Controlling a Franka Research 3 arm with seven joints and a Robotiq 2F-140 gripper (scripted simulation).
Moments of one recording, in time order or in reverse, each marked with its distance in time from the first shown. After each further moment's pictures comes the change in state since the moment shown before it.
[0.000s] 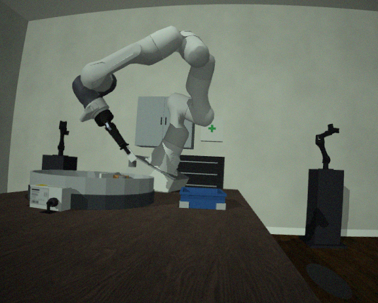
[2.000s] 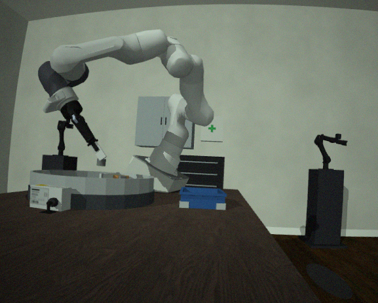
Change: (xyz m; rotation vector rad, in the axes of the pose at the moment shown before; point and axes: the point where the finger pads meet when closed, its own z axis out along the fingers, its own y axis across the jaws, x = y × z) arm 0.072 -0.122 -0.060 -0.011 0.028 -0.059
